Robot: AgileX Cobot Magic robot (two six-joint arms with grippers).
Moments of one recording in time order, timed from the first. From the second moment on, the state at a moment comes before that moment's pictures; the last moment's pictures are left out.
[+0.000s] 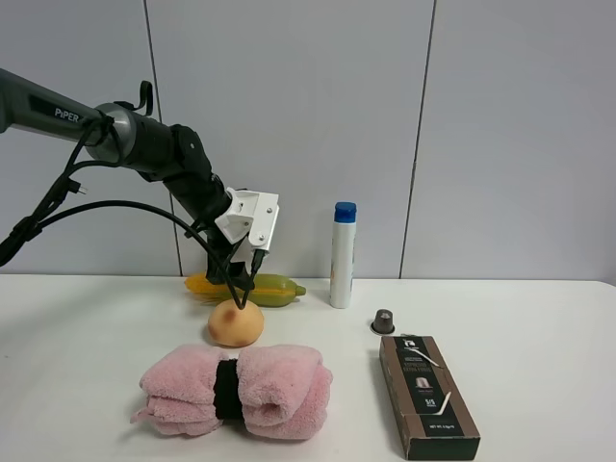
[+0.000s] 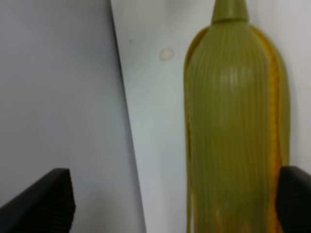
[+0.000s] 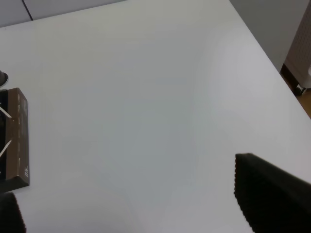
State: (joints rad) left arm -0.32 2.43 -1.98 -0.35 0.57 1.66; right arm 0.00 0.00 -0.49 -0.02 1.07 0.04
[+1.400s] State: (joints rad) left arm -0.32 2.50 -1.99 -0.40 0.57 1.72; right arm 0.00 0.00 -0.49 -0.02 1.07 0.04
